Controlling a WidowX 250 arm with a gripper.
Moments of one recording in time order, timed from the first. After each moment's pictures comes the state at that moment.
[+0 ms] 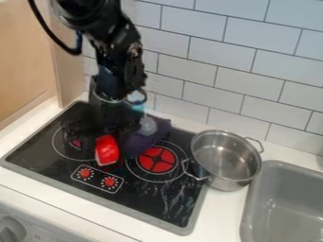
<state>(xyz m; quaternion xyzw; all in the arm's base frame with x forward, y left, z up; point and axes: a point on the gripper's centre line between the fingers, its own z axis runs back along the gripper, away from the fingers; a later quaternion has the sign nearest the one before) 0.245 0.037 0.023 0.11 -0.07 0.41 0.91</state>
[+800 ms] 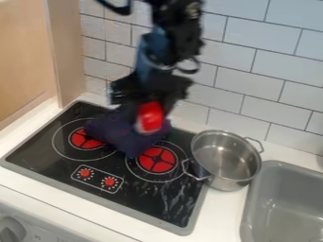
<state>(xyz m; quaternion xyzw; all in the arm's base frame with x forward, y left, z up) 0.283 -0.021 0.072 0.11 -0.15 0.32 0.93</state>
